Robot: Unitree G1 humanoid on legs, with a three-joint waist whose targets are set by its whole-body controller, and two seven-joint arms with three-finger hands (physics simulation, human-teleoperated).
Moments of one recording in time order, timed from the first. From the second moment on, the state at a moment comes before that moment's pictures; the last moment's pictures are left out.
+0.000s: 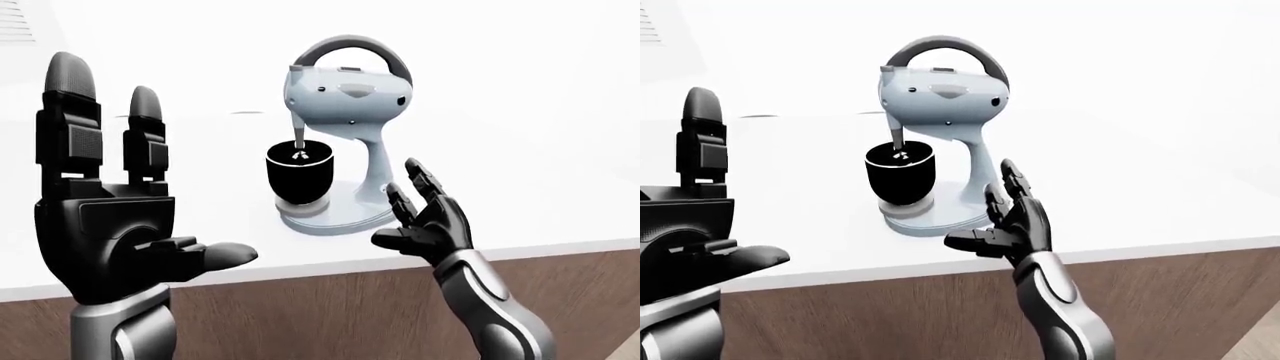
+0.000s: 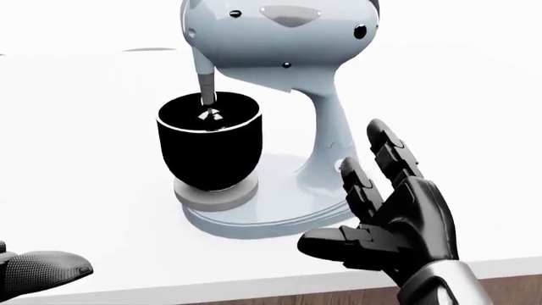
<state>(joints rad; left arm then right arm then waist) -0.04 0.07 0.21 -0.90 -0.45 0.23 0.05 -0.11 -0.03 -0.09 -0.55 0.60 0.74 -0.19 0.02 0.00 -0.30</state>
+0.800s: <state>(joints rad) -0.04 0.07 0.21 -0.90 -0.45 0.23 0.06 -0.13 -0.03 -0.08 -0.47 0.57 0.70 -0.17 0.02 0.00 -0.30</state>
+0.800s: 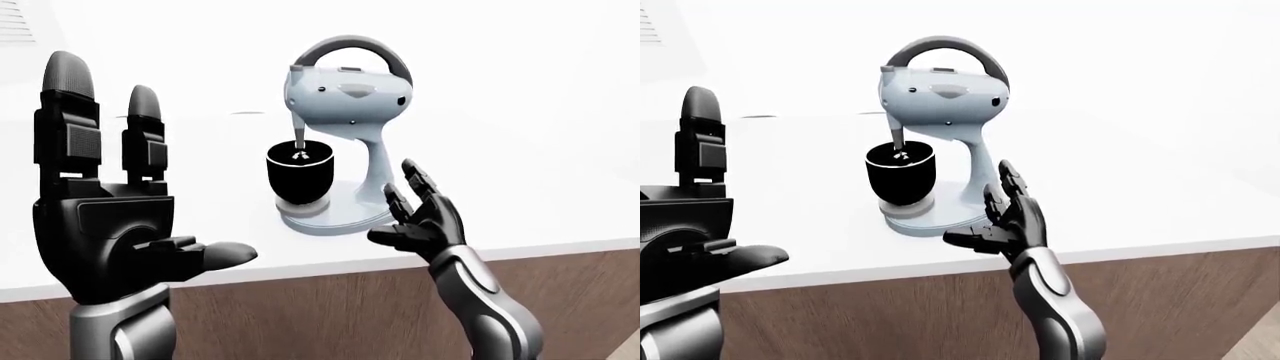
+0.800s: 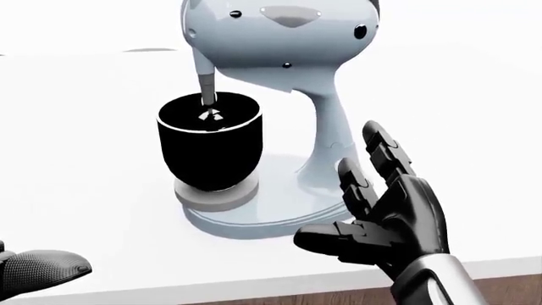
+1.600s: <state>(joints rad) -0.05 0.07 0.22 -0.89 -0.45 0.23 0.06 -0.19 -0.03 -0.08 -0.31 0.52 0.63 -0.14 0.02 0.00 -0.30</state>
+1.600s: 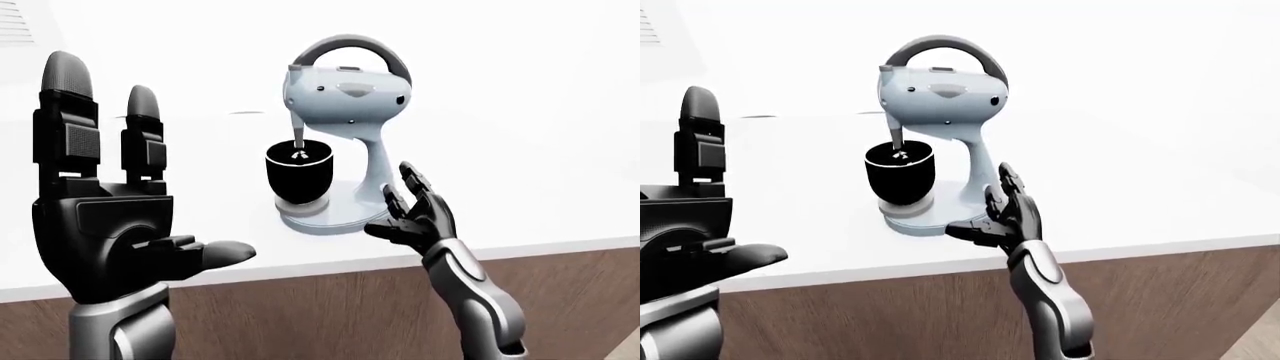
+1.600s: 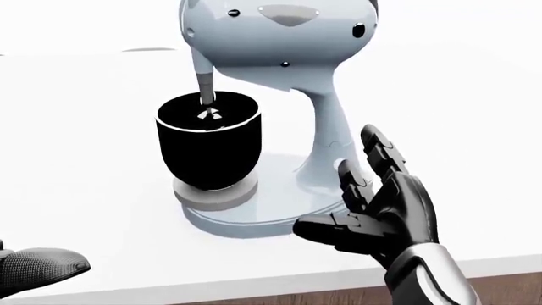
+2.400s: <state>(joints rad) -0.04 0.07 0.21 -0.88 -0.44 0.22 0.06 -0.18 -0.03 -0.09 -0.35 0.53 0.64 -0.15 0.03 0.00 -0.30</state>
